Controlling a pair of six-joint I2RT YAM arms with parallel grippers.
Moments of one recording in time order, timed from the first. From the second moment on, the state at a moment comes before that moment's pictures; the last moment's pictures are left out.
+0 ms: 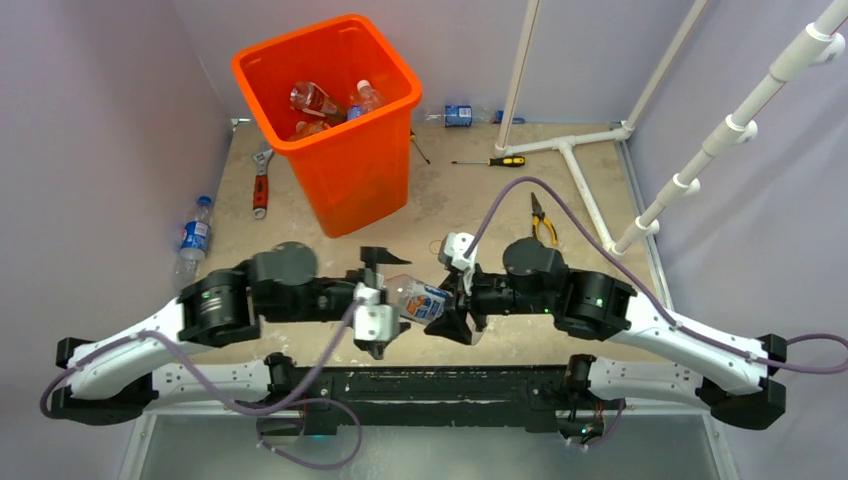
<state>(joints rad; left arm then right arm) -1.26 0.90 1.24 -0.74 0.13 0.57 1.16 0.96 1.07 -0.51 -0.23 0.07</state>
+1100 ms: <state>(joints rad) -1.26 0.48 0.43 -0.09 -0.39 -0.54 0.90 1.67 1.94 0.25 0.23 0.04</state>
